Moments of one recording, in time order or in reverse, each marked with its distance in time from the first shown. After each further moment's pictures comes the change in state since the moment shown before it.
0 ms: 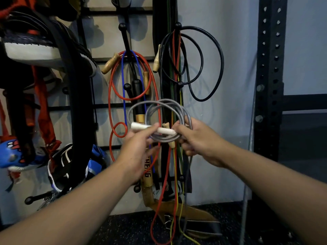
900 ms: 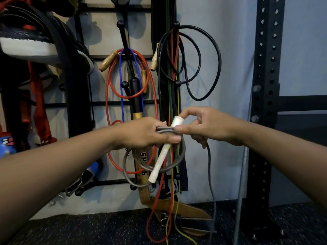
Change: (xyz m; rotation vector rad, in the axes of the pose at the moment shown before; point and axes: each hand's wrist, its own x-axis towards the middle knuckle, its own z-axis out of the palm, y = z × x) left_hand 0.015 0.058 0.008 1.078 -0.812 0.183; right_hand -0.007 -0.035 -0.048 -0.480 -0.229 -0.082
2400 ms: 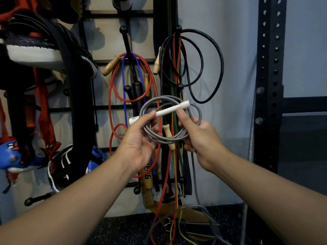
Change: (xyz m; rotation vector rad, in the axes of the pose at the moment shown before) left_hand 0.004 -0.011 0.037 -1.464 0.757 -0.087; right_hand 0.012 -0.006 0.068 0.765 0.543 0.086
